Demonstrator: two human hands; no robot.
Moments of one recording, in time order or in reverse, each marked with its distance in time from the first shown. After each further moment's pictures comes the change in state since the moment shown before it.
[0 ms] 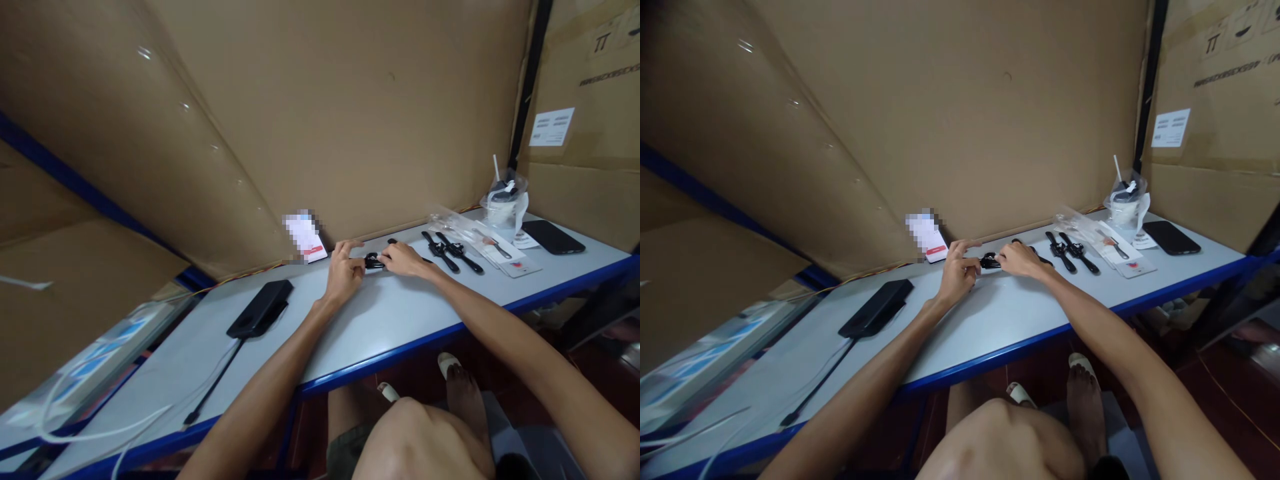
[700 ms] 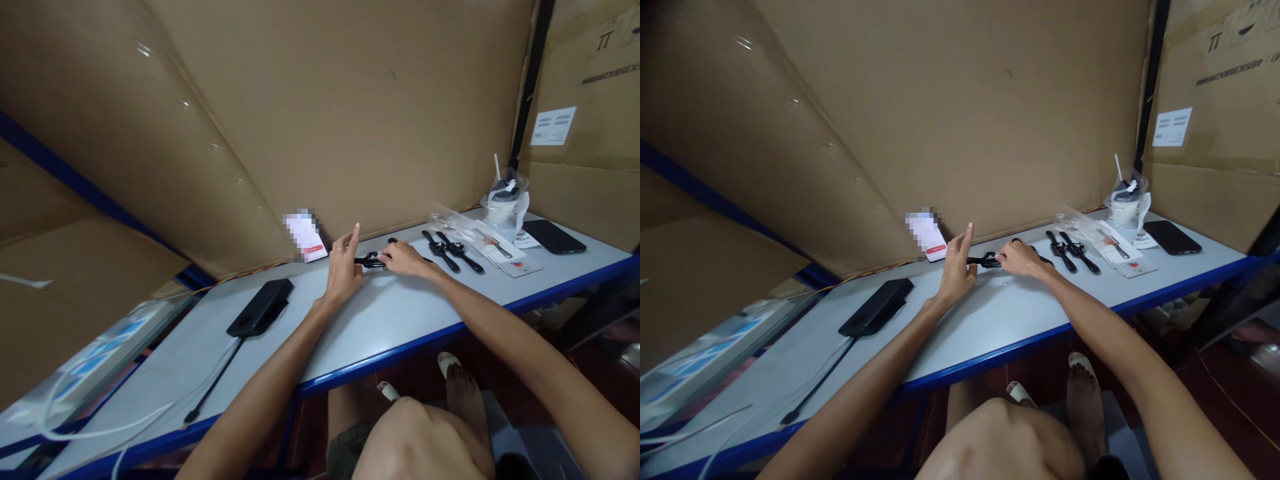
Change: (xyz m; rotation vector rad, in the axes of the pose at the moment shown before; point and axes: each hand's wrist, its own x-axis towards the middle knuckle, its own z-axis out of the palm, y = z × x) left_hand -0.002 0.002 0.003 -0.012 0.029 -0.052; right_hand -0.001 -0.001 -0.001 0.012 -0.002 -0.009
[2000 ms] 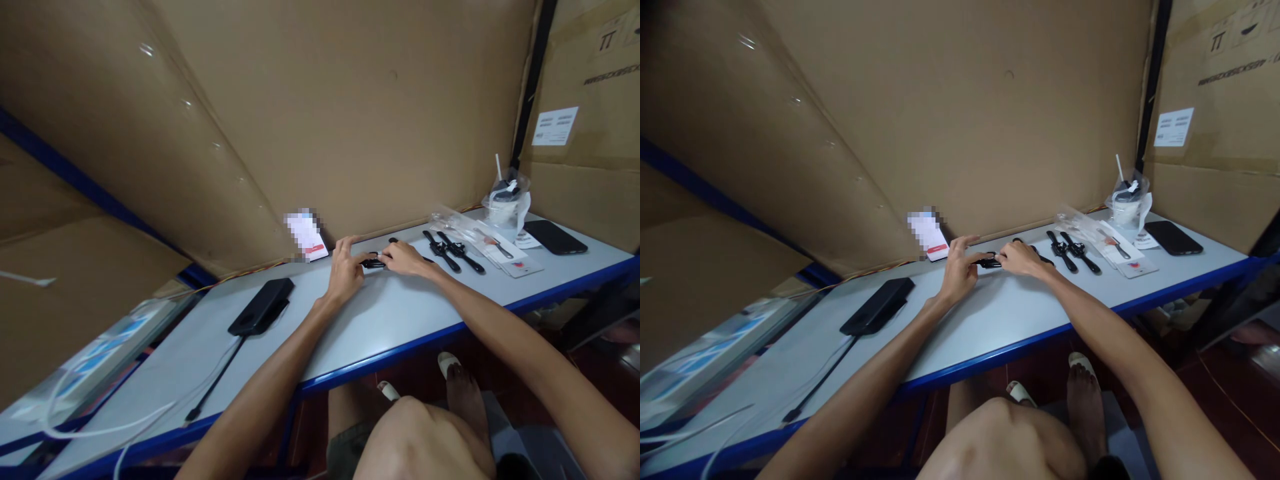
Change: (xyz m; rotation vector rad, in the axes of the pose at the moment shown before) left_hand 0.002 0.000 -0.002 0.006 -0.009 0.033; right_hand -0.001 -0.002 -0.001 -0.012 0.000 -0.016
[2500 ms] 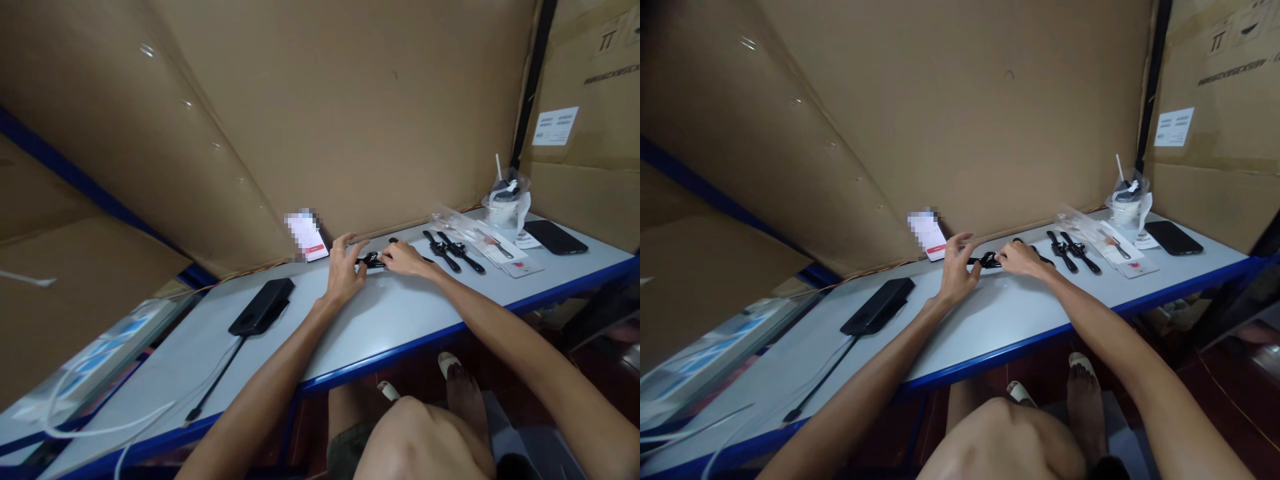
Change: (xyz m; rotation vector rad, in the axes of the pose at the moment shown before) left_hand -0.002 0.004 0.000 0.019 0.086 0.008; right_hand 0.000 0.000 -0.001 0.022 0.010 0.007
